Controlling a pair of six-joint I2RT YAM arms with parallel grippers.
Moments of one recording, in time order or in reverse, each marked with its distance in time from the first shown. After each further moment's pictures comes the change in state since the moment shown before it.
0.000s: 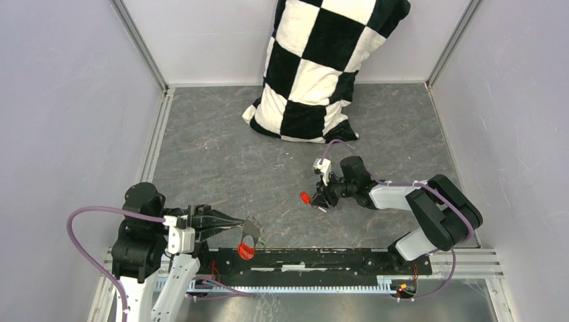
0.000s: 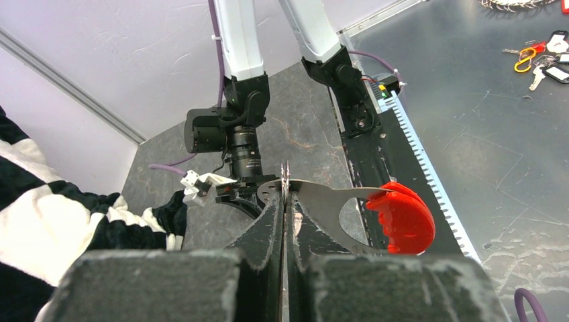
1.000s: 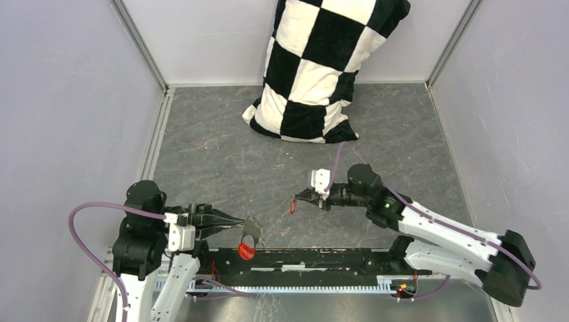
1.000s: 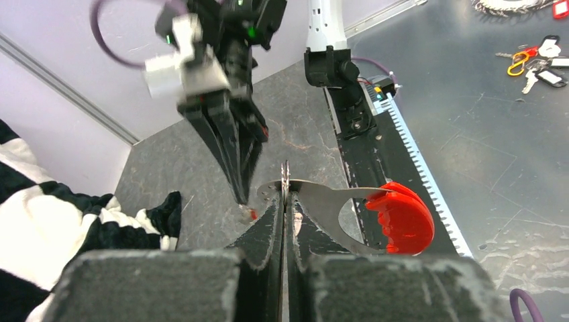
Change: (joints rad) left arm 0.000 0.009 -0.004 -0.001 0.009 0.000; right arm 0.310 -0.521 0.105 -0.191 0.150 -0.120
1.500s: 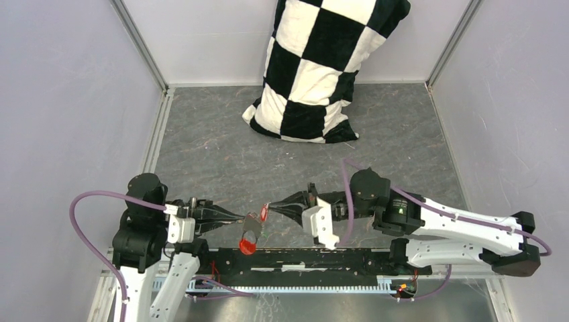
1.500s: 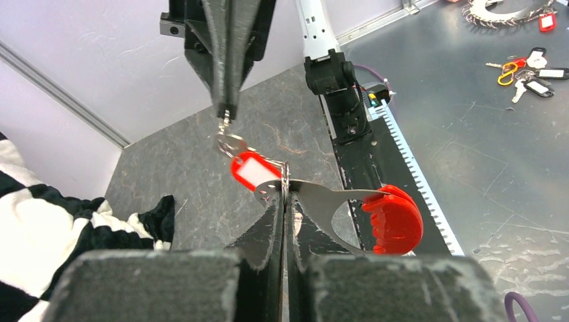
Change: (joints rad) left arm 0.000 0.064 0.021 -0.002 0.025 0.000; right arm 0.422 -0.019 0.430 -0.134 0.170 -0.388
